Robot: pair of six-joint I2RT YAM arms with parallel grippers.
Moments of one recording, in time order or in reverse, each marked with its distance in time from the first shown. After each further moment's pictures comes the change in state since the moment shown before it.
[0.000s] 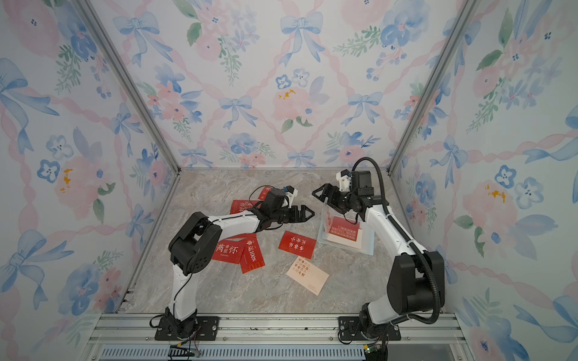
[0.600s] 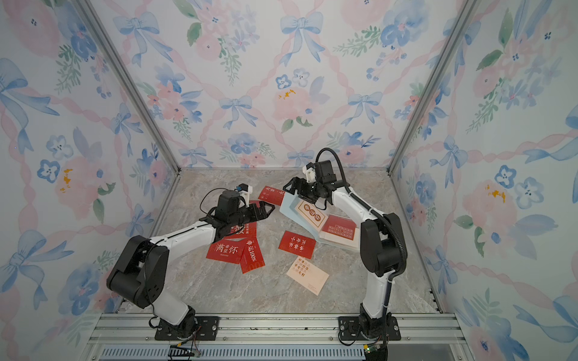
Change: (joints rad) left arm 0.238 -0.453 -0.428 0.007 -0.057 0.023; right arm 0.194 0.375 0.341 0.045 0.028 0.030
